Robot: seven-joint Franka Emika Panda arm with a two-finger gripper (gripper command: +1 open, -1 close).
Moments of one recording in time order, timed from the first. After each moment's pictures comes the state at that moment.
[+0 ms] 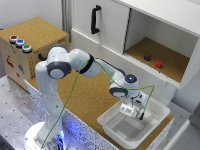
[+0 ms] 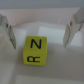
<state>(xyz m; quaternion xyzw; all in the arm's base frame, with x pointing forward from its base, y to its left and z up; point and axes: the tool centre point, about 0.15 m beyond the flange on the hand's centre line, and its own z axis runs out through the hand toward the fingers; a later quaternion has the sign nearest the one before) 0.412 -0.390 0.219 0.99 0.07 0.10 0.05</state>
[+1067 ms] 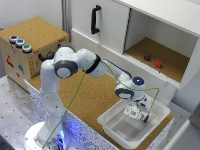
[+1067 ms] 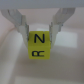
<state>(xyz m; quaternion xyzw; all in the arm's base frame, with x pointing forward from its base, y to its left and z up) 0.407 -0.394 0.244 0.99 0.07 0.11 0.04</state>
